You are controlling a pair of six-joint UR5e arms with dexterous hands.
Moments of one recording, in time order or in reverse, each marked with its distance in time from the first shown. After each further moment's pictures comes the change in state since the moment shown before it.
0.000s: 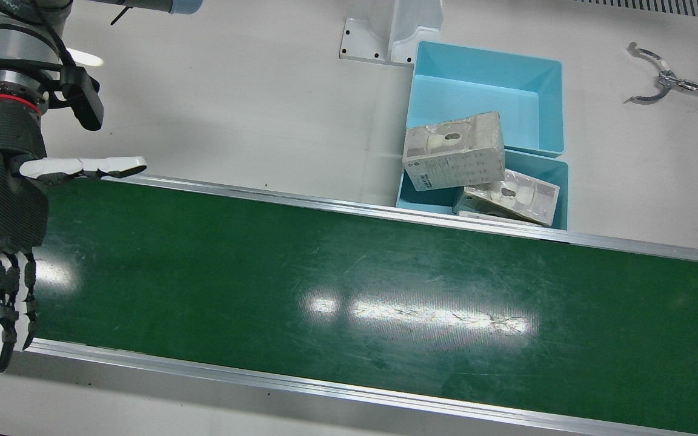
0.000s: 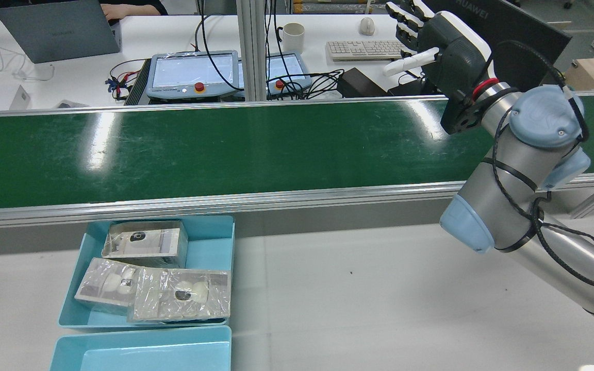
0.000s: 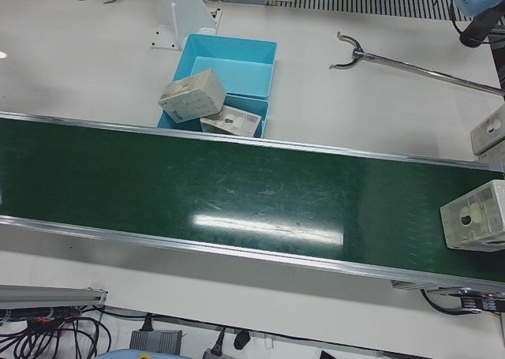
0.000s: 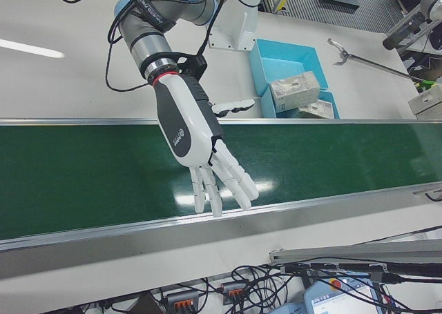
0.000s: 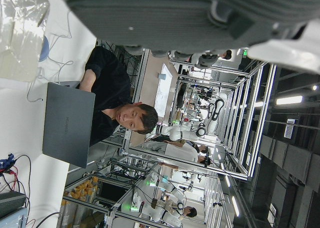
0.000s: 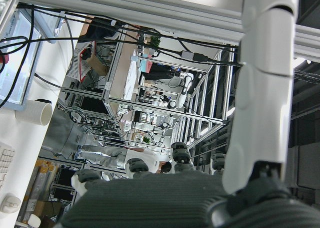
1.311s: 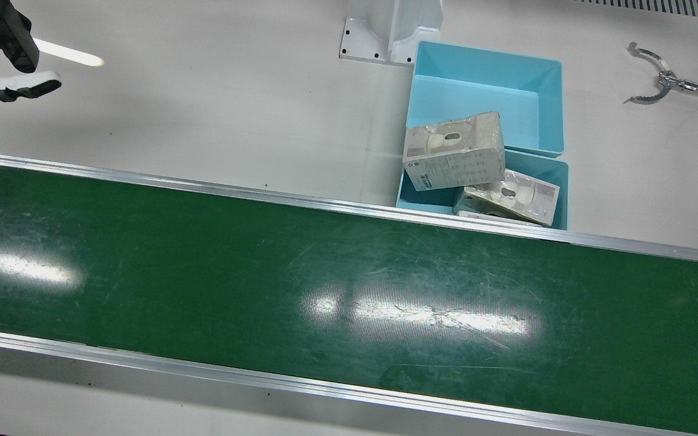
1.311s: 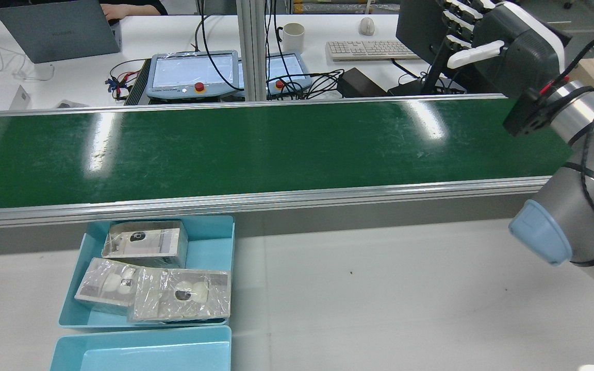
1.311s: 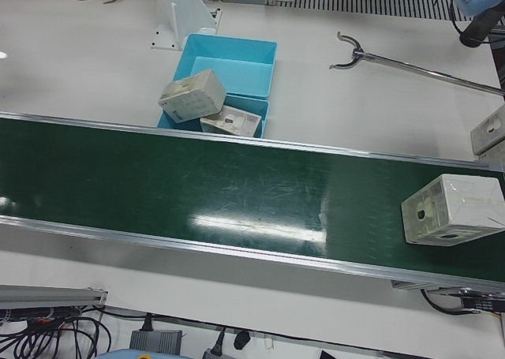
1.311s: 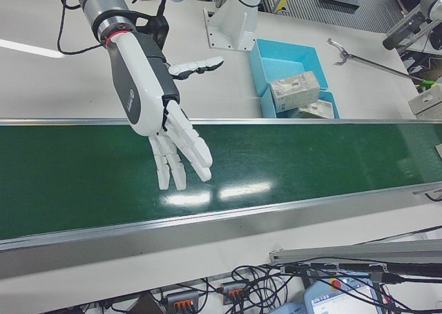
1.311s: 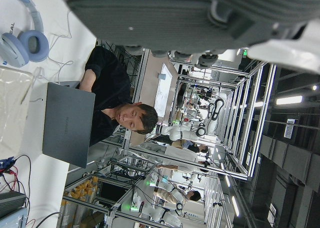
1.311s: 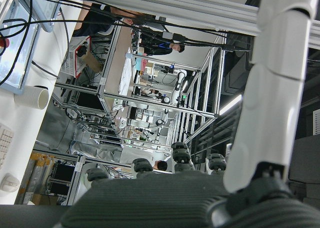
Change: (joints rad) left arm 0.000 0.000 0.000 0.000 0.000 0.000; right arm 0.096 -0.173 0.184 -0.003 -0.087 0.031
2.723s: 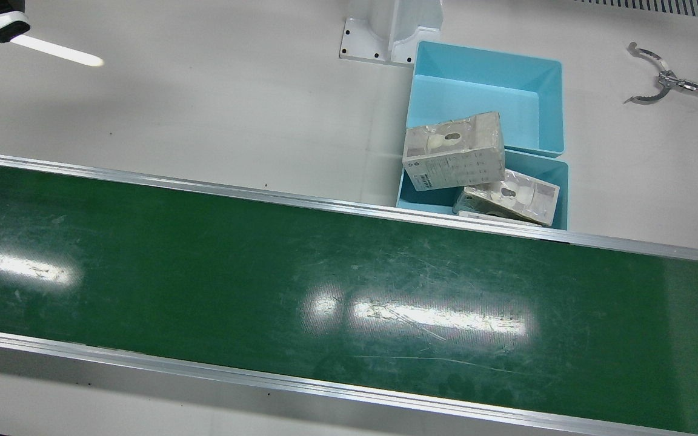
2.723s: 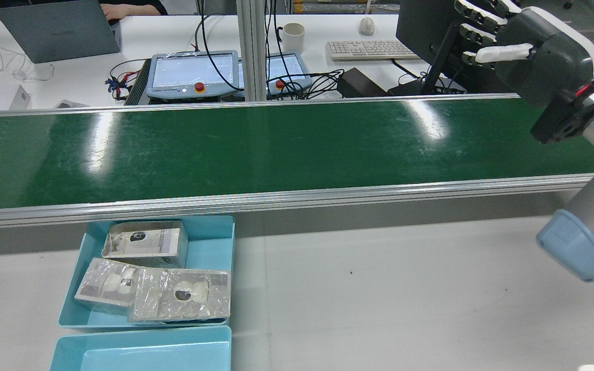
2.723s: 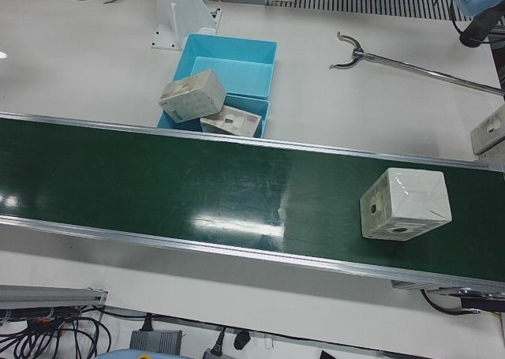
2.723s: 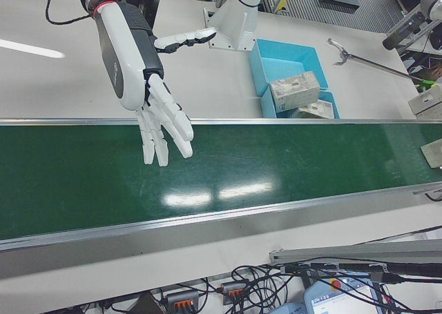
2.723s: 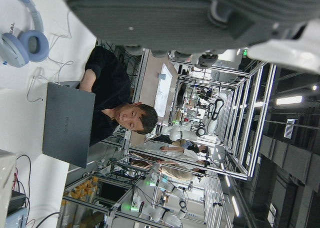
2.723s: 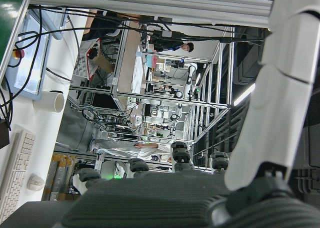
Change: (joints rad) left arm 0.000 0.000 0.000 0.000 0.000 0.000; right arm 0.016 -0.036 0.115 -0.148 -0.035 0.095
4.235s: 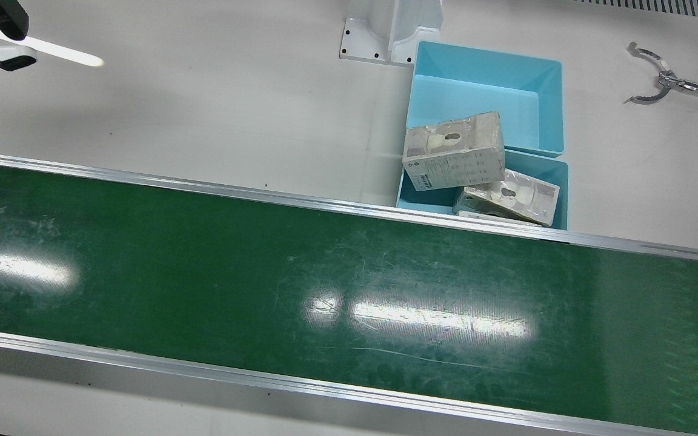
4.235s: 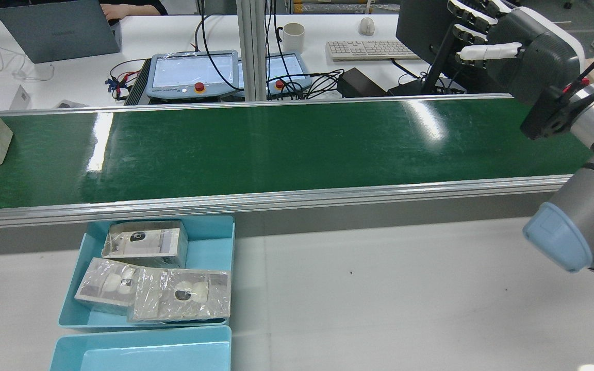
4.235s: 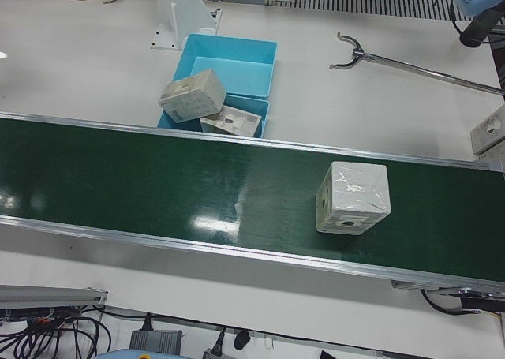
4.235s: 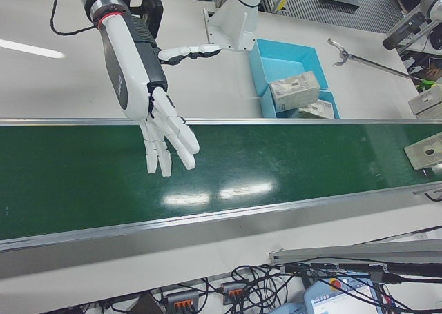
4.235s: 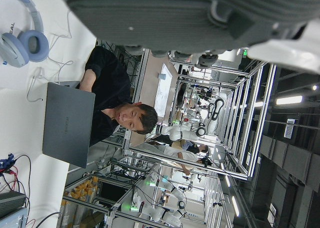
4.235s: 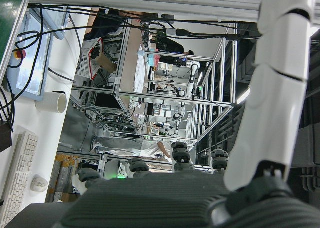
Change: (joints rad) left arm 0.000 0.000 0.000 0.000 0.000 0.000; right arm -0.005 0.030 -0.046 0.004 0.003 0.011
